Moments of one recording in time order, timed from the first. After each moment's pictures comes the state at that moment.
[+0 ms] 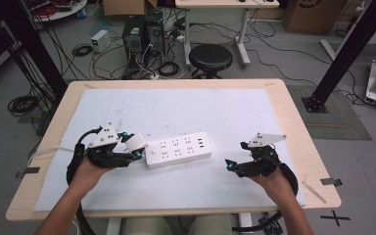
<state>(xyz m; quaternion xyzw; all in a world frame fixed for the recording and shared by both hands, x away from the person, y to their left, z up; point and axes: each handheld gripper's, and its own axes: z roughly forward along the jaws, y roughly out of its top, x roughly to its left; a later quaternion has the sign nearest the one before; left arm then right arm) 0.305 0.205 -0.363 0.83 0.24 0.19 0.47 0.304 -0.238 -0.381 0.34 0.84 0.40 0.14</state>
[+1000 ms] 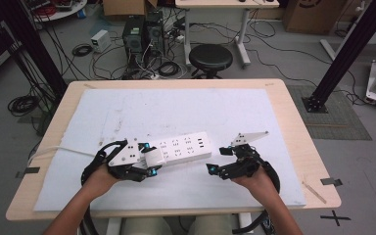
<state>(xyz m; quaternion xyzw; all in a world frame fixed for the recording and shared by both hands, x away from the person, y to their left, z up) 0.295 0.164 -0.375 0.87 0.08 0.19 0.46 0.306 -0.194 -0.381 0.33 0.83 0.44 0.03</state>
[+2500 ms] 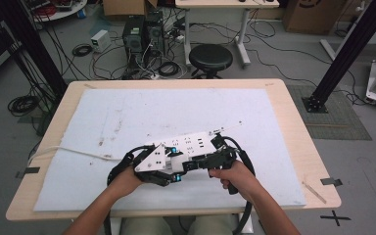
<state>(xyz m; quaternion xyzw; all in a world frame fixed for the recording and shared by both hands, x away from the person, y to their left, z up) 0.294 0.103 -0.385 0.85 0.01 0.16 0.49 0.331 -0.141 -0.383 0.38 0.78 0.44 -0.24</state>
